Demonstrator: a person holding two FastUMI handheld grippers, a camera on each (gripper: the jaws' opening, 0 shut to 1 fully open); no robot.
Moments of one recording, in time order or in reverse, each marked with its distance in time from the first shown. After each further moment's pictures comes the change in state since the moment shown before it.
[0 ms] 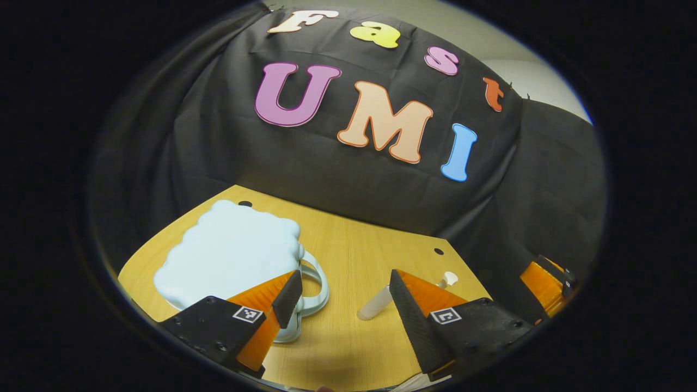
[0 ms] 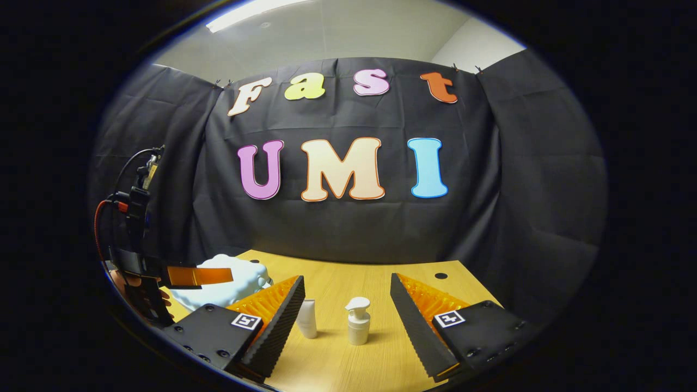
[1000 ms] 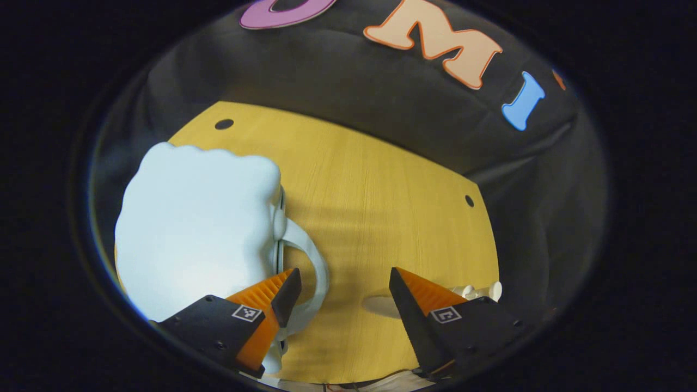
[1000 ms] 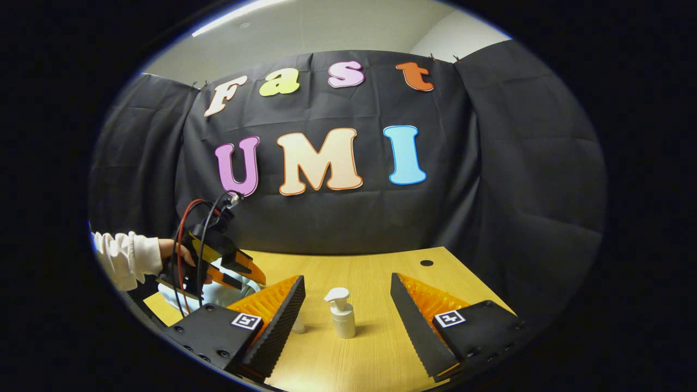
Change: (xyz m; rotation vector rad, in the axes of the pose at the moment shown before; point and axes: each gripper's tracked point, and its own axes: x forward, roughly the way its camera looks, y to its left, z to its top) left arm 0.139 0.027 -0.070 -0.130 0.669 0.090; right arm -0.002 -0.038 -0.017 0.056 0.040 -0.100
